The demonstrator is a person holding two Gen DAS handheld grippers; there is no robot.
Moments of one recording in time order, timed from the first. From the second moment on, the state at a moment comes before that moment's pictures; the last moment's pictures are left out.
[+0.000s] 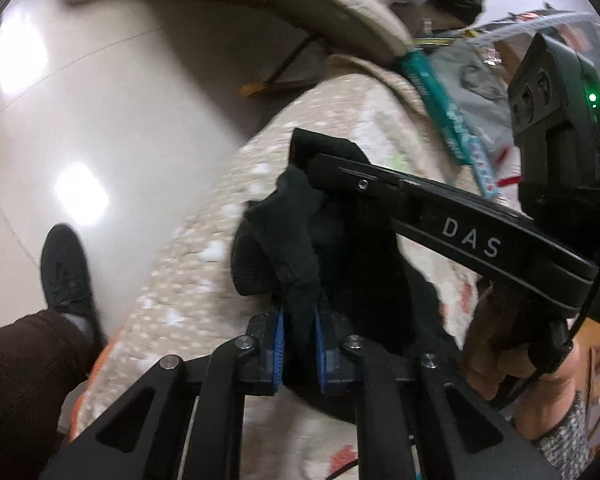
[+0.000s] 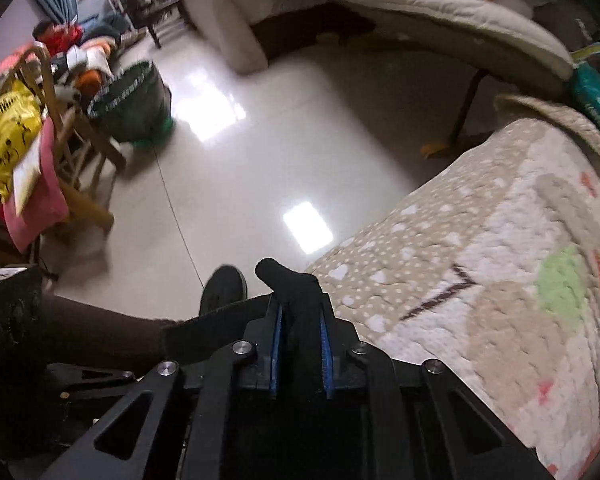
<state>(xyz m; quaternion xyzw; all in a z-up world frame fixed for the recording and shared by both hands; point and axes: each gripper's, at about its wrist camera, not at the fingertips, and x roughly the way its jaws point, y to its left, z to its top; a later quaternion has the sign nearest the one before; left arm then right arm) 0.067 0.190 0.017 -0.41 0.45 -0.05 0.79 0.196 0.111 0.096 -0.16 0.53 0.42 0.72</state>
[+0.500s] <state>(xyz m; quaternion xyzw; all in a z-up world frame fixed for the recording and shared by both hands) 0.096 0.035 0.054 -0.30 0.49 -0.17 0.80 0.194 -0.100 0.109 0.00 0.53 0.31 0.79</state>
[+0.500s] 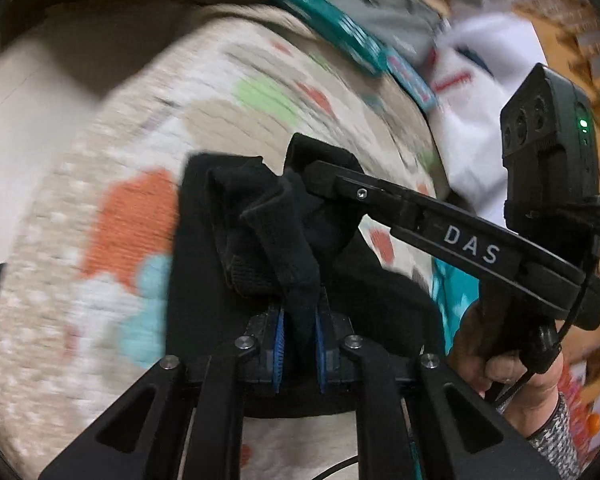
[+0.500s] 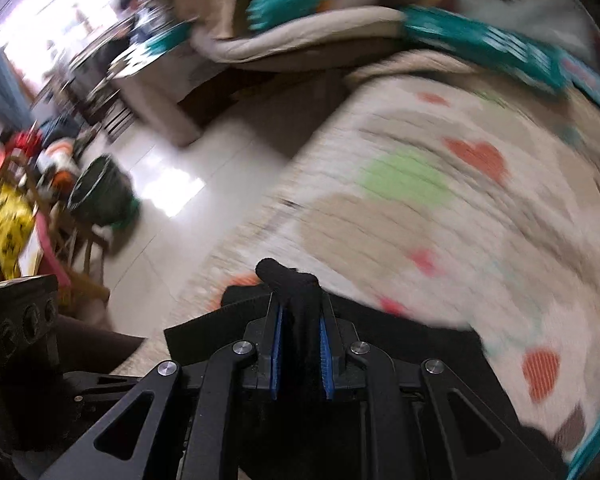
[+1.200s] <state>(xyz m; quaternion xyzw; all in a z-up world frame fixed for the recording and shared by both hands) 0.084 0.050 0.074 -0.27 0.48 -0.20 0.81 0.153 -0.182 0.124 0.12 0.49 0.19 0.84</state>
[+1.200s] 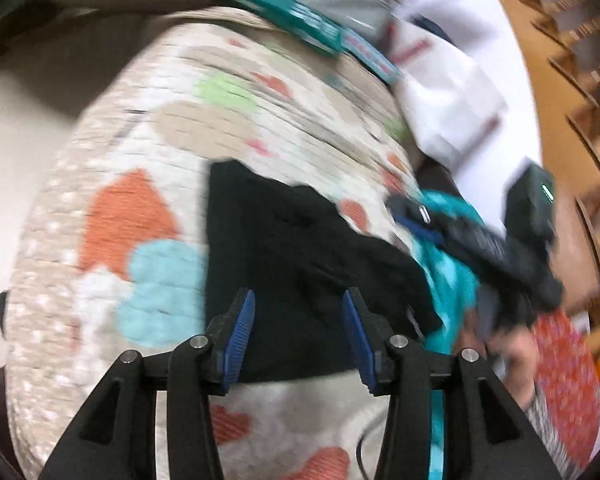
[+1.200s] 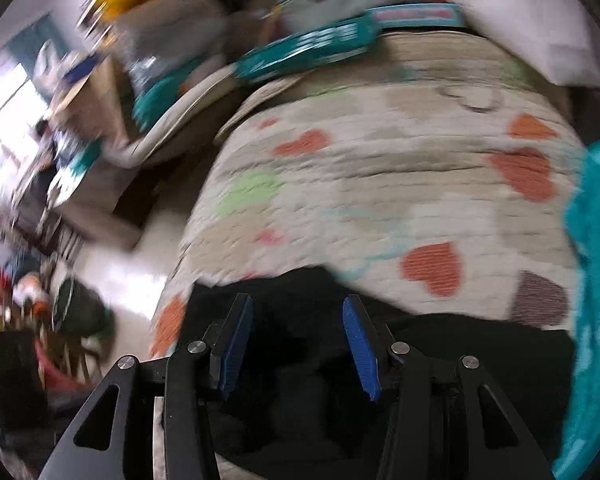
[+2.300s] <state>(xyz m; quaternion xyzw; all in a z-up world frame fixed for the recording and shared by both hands) 0.083 0.029 0.005 -0.27 0.52 -0.19 0.79 0.217 -0.033 0.068 -0.12 0.60 0.29 0.74</state>
